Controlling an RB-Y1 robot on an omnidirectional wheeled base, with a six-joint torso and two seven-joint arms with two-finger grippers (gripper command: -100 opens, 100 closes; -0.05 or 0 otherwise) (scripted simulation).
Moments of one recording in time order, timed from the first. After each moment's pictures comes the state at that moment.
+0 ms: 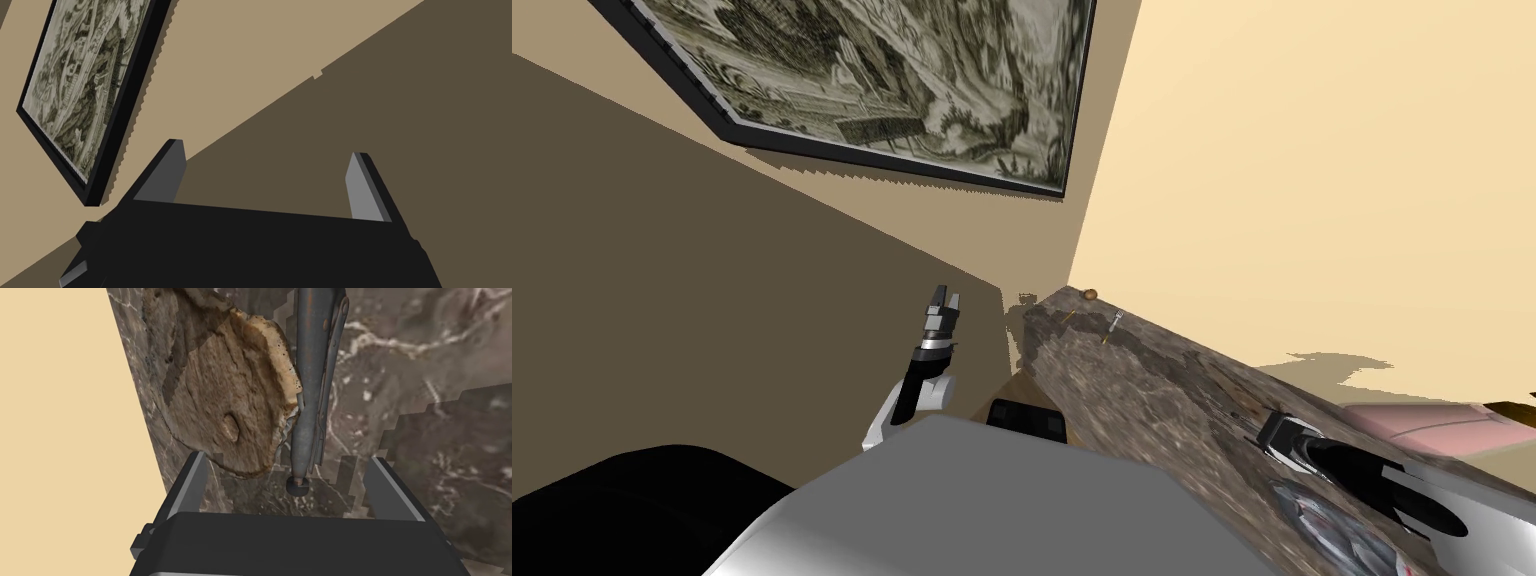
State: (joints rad) left arm 0.50 0.03 0.05 -2.22 -0.04 -0.49 -0.03; right arm 0.47 -1.64 0.48 -1.48 -0.21 0.21 1.24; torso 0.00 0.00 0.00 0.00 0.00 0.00
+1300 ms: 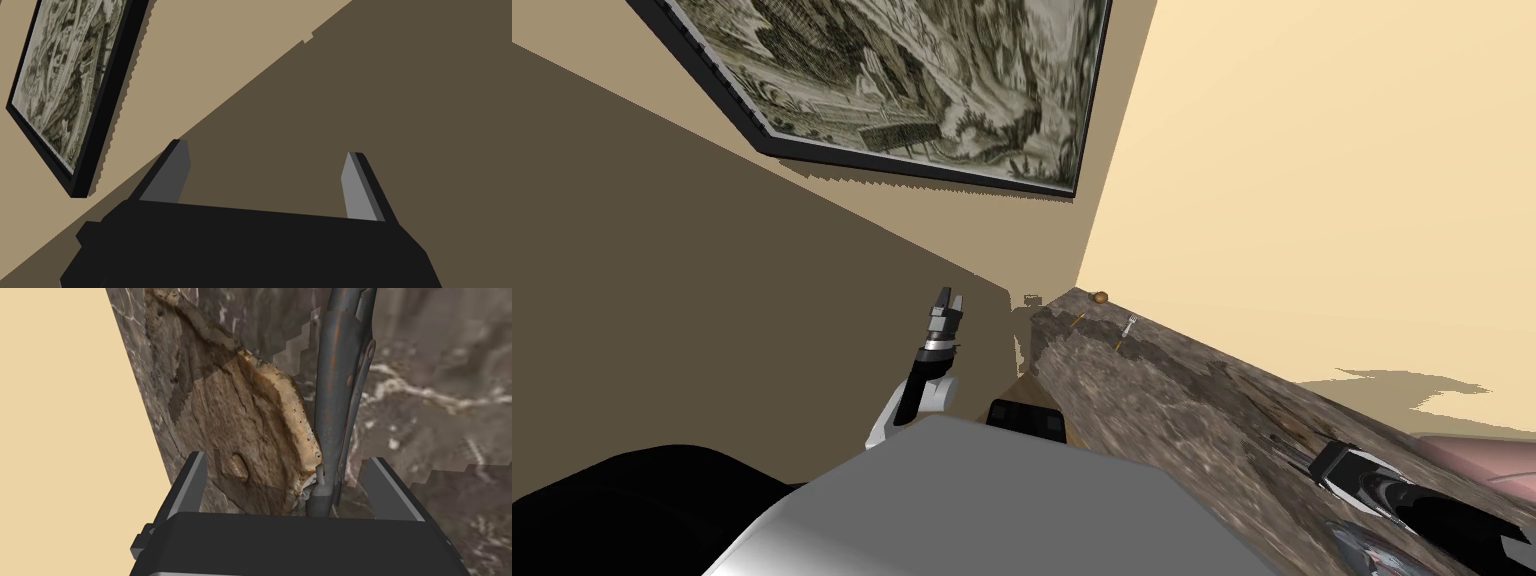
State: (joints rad) left arm 0.51 0.03 0.02 -2.21 -0.05 -0.48 -0.03; right arm 0.45 -1.51 0.47 -1.13 0.10 -0.05 1.01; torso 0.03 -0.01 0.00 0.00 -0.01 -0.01
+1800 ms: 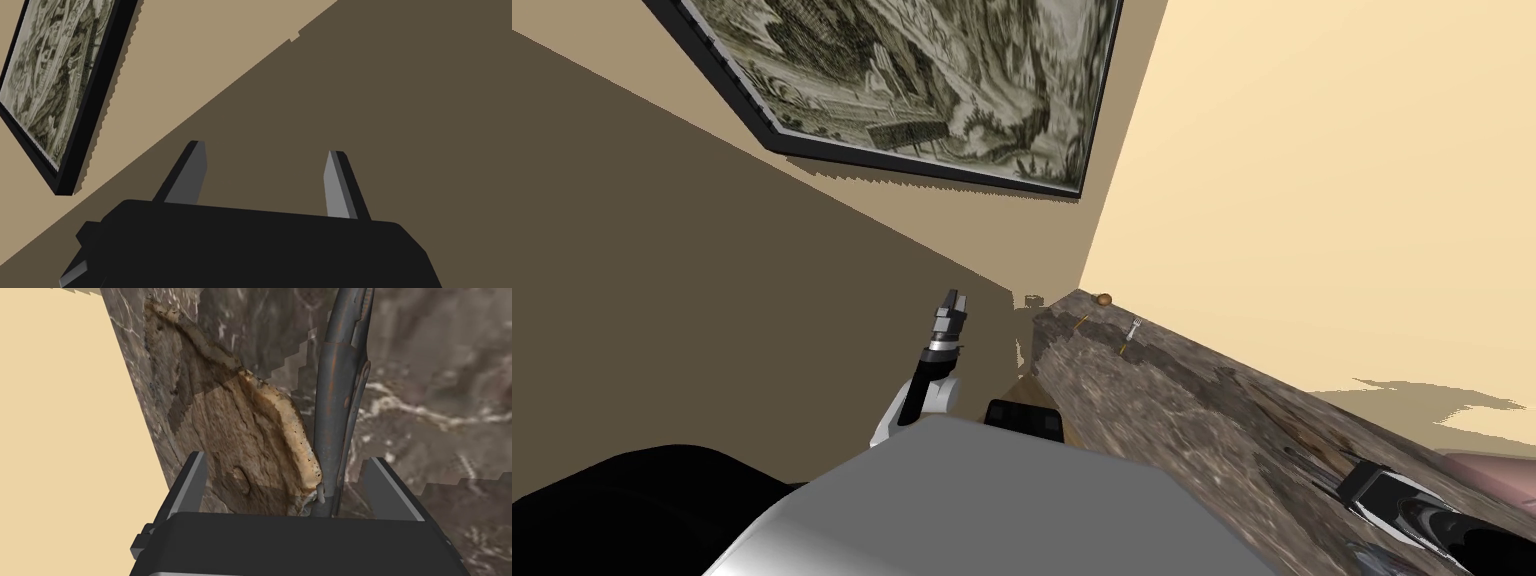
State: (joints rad) left arm 0.51 0.04 -0.01 -2.20 -0.05 -0.48 -0.02; right arm 0.42 -1.47 0.48 -0.99 0.22 -0.16 0.91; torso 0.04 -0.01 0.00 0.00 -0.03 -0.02
